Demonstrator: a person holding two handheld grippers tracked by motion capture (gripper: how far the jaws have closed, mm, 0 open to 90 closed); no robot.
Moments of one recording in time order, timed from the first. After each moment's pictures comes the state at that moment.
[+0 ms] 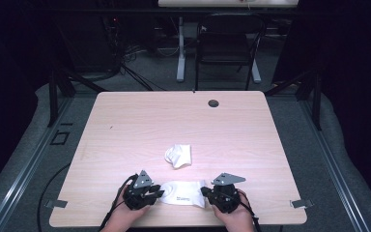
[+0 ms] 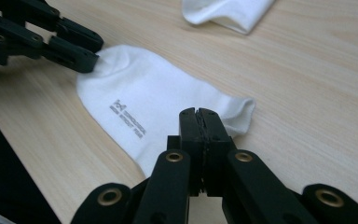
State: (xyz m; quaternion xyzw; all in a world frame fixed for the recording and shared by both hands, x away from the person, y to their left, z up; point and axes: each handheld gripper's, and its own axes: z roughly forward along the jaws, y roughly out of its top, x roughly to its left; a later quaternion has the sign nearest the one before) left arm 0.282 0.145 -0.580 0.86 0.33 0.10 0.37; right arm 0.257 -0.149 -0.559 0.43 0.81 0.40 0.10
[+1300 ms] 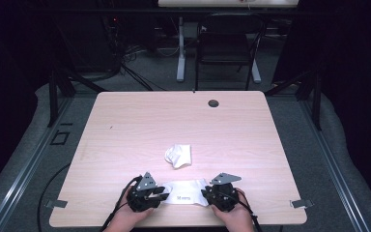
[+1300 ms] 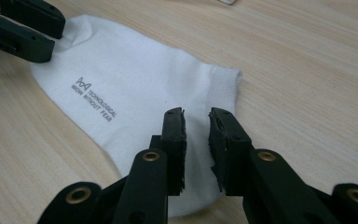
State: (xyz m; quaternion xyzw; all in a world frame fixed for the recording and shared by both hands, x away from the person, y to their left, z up) left arm 0.278 0.135 -0.581 0.86 0.31 0.08 0.39; right arm 0.266 -0.149 -0.576 0.43 0.82 0.36 0.11
